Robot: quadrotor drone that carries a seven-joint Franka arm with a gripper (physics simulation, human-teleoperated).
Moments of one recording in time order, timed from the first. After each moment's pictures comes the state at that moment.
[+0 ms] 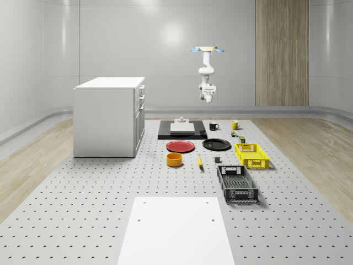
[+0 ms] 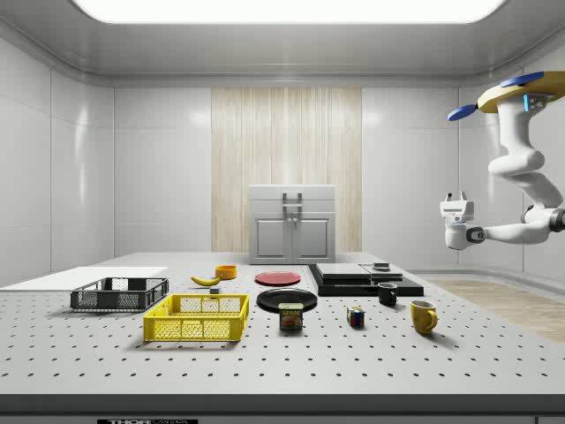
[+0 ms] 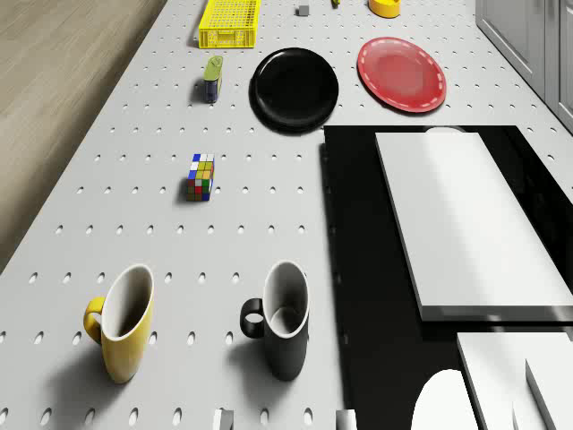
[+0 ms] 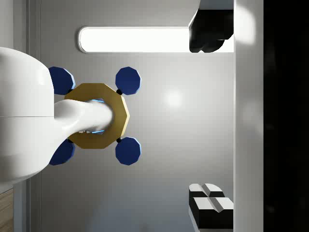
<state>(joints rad) 0.00 -0.79 0.00 -2.34 0.00 1.55 0.79</state>
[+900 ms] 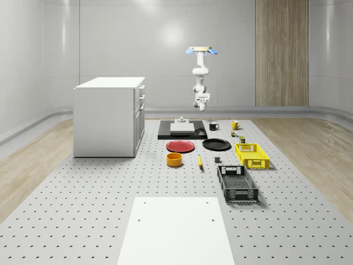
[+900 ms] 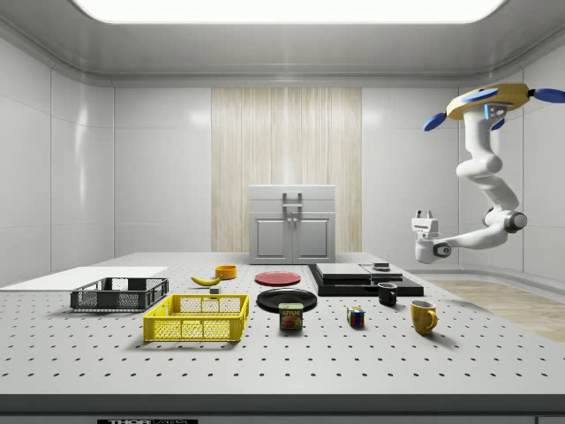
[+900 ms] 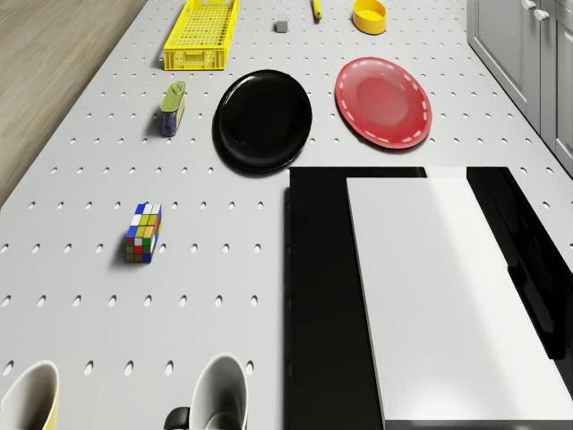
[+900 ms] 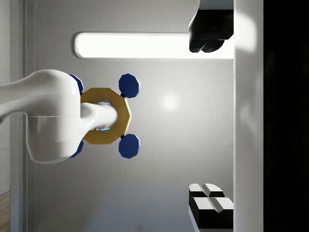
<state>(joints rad) -0.01 -0.71 0.00 -2.06 0.00 1.37 0.78</state>
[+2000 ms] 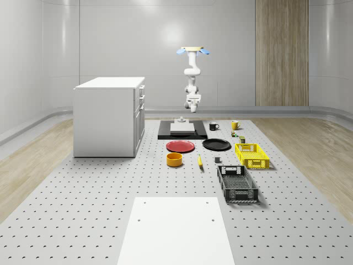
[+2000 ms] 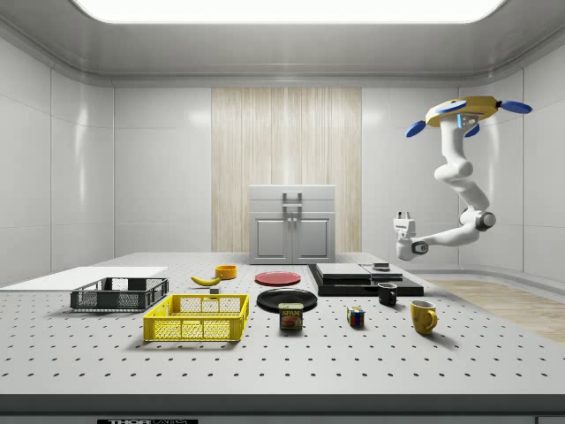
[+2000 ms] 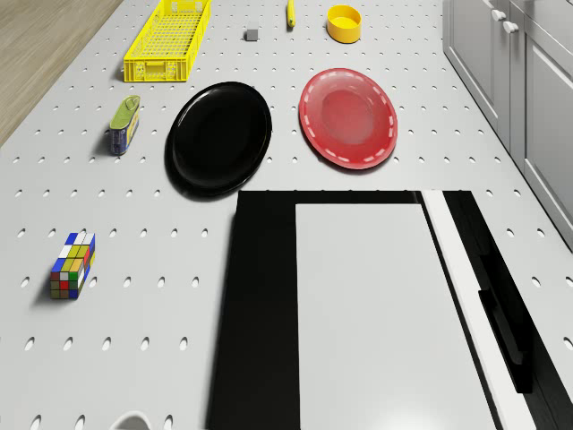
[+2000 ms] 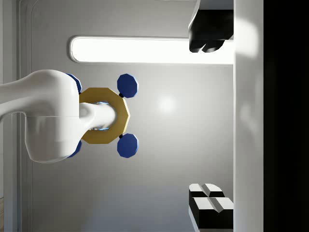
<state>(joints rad) -0.01 -0.71 0.01 -2.05 0.00 1.37 0.78</state>
